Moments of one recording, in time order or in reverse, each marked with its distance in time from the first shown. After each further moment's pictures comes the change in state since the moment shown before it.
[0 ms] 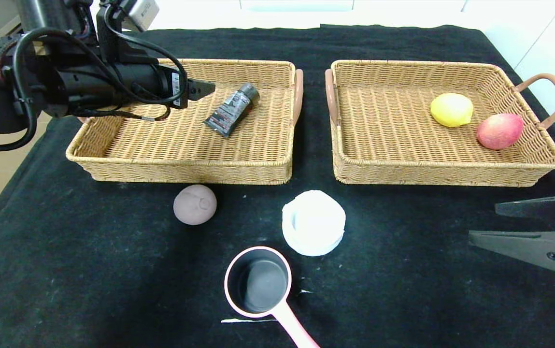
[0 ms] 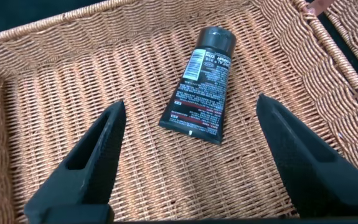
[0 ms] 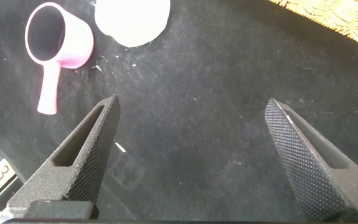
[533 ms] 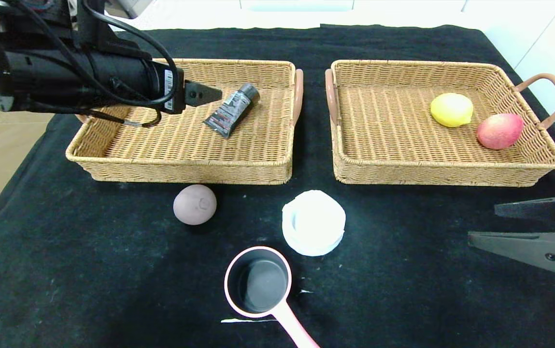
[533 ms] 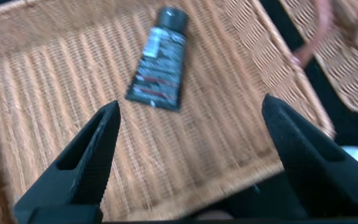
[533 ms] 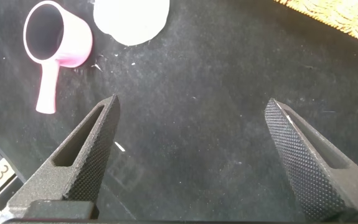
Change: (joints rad) left arm -0.092 -0.126 0.029 0.196 0.023 -0.006; right arm 0.000 0.003 0.003 -0.001 -0.001 0.000
